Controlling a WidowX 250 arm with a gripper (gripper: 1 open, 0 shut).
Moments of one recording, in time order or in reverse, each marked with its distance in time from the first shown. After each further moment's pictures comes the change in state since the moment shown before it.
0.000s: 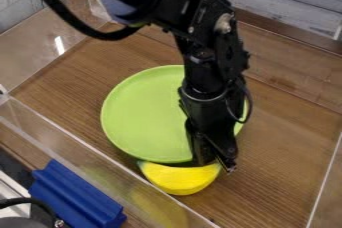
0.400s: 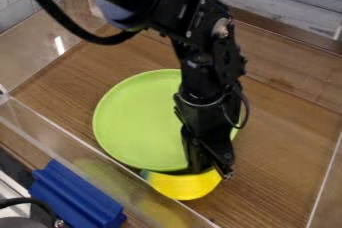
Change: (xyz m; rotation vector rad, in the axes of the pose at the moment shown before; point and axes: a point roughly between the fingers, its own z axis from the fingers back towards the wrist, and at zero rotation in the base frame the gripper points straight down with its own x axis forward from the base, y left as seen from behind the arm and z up) arm -0.003 -0.001 -0.002 -0.008 0.007 0.013
